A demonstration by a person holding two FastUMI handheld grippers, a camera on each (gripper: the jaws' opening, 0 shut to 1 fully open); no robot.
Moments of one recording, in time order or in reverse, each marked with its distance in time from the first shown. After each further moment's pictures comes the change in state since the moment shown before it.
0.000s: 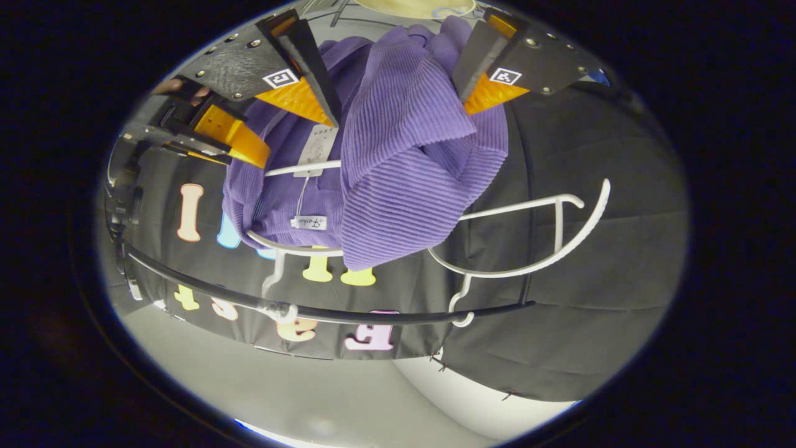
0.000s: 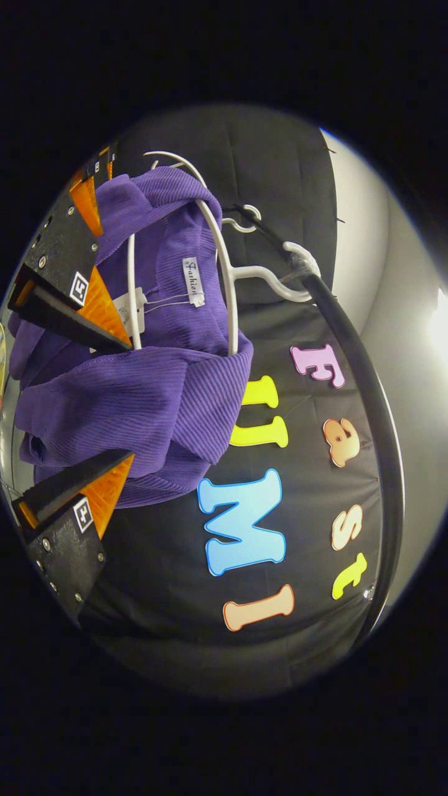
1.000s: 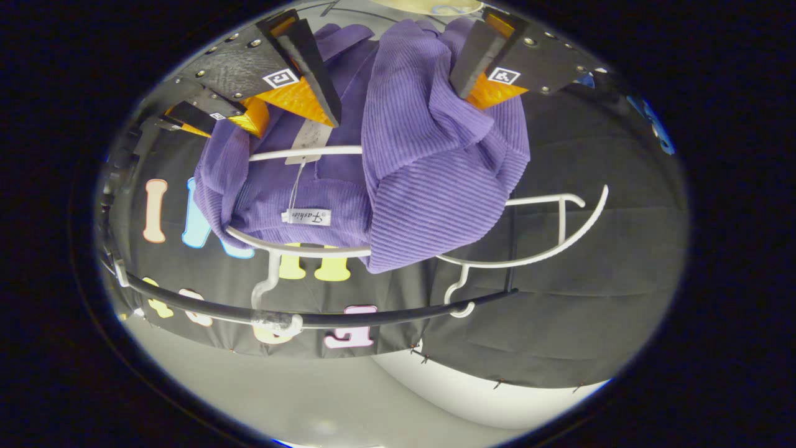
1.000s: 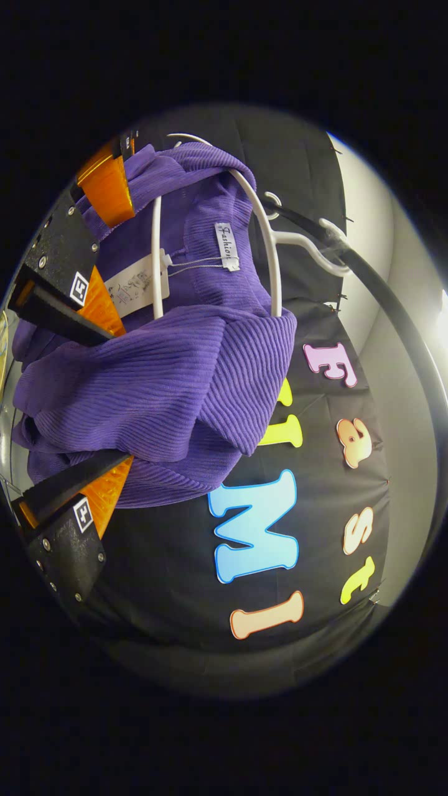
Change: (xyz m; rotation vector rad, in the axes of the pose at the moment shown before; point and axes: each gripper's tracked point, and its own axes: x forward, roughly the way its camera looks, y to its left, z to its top) left arm 0.031 -0.017 0.009 0.042 -0.037 0.181; right arm 0.032 -0.024 -0.018 0.011 0.028 -0.010
